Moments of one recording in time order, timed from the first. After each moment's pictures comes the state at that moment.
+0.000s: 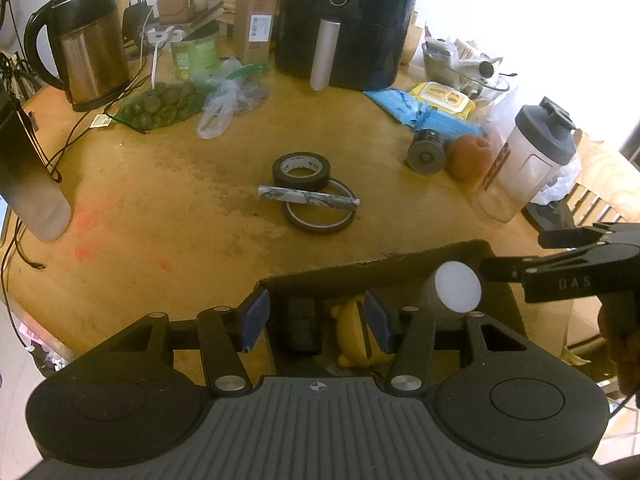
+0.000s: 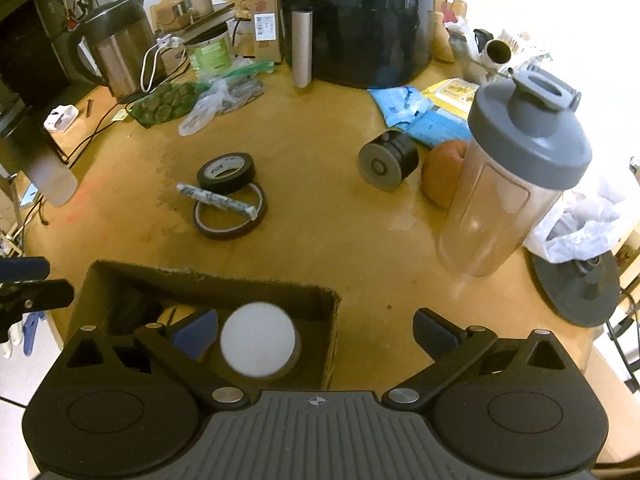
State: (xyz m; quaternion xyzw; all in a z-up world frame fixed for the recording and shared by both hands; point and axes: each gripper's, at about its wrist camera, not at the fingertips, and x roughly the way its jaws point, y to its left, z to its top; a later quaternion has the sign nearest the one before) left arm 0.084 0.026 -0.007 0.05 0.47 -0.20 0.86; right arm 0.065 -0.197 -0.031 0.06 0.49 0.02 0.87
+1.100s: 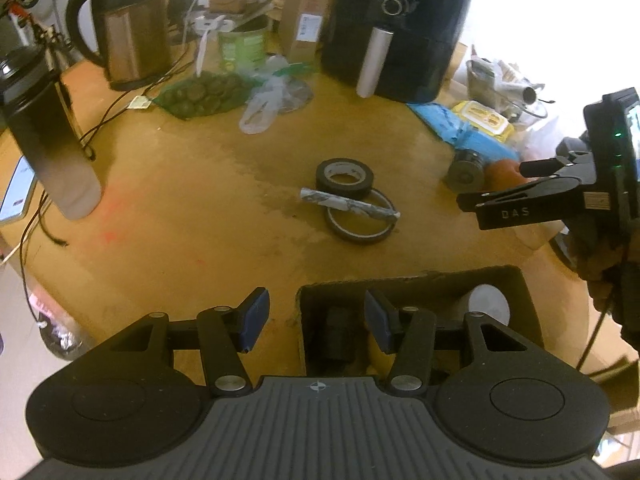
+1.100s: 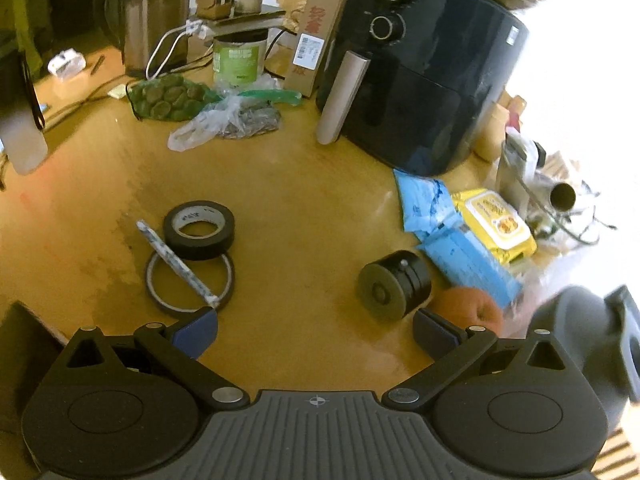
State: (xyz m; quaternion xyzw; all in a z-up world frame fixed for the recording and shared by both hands) left arm 0.095 0.047 -0.009 0.01 0.48 -0.14 0.87; right arm 0.169 -0.172 -0.043 -0.12 0.44 0.05 0.89
